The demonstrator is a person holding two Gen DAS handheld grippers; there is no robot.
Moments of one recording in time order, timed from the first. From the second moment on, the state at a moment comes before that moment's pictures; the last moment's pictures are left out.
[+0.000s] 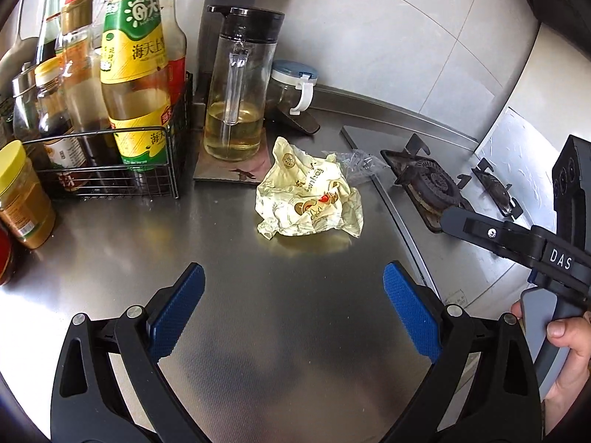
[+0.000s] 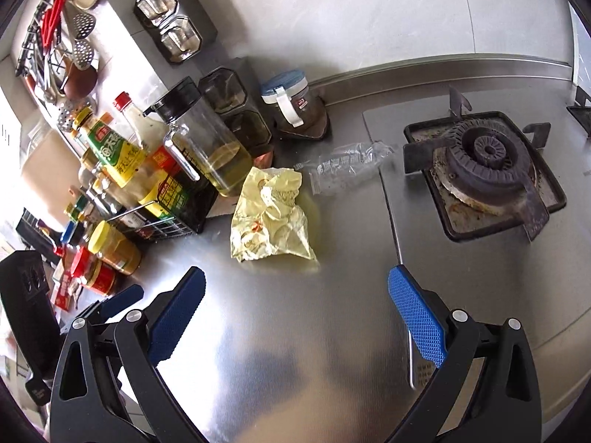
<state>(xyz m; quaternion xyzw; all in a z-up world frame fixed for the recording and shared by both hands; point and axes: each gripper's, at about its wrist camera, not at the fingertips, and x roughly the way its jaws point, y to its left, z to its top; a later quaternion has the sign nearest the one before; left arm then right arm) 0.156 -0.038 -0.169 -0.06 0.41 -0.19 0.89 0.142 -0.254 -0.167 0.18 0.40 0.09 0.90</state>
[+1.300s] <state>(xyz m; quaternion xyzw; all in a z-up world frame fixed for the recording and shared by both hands) 0.256 -0.096 -0.222 0.01 0.43 -0.27 0.86 0.327 -0.270 -0.243 0.28 0.52 -0.01 0.81</state>
